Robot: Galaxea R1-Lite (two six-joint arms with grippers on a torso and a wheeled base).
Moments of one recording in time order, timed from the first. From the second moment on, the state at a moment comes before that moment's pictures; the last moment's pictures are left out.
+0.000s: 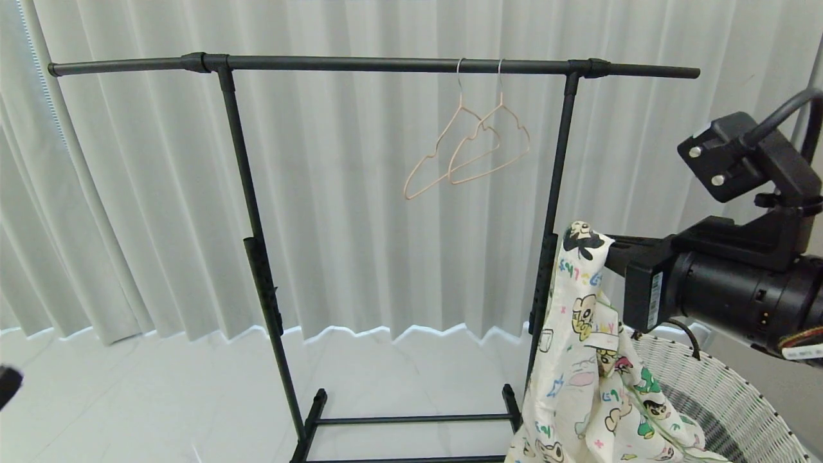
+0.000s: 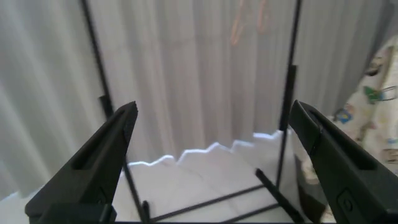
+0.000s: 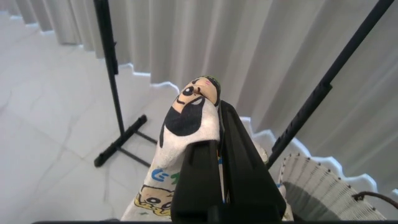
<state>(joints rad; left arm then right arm) -0.08 0.52 -0.55 -0.03 -0.27 0.06 0.91 1.35 -0.89 -0.28 -0.32 0.04</state>
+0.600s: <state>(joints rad) -0.80 1.35 -0.85 -0.17 -0.02 -0.07 0.91 1.40 -0.96 -0.33 -0.37 0.04</state>
